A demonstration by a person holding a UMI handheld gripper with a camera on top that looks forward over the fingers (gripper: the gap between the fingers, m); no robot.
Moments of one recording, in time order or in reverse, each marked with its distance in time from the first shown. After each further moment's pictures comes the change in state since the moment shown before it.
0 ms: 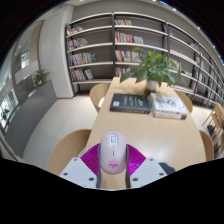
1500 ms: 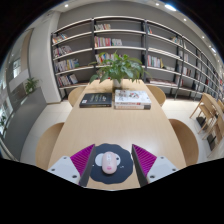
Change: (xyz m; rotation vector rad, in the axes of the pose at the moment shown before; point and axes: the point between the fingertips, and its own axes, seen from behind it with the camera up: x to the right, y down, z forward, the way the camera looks) arm 0.181 0.059 -0.133 0.025 0.099 0.082
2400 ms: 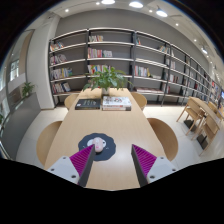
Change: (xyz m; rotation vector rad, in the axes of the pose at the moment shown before) arm 0.043 0.052 -0.164 0.107 0.110 0.004
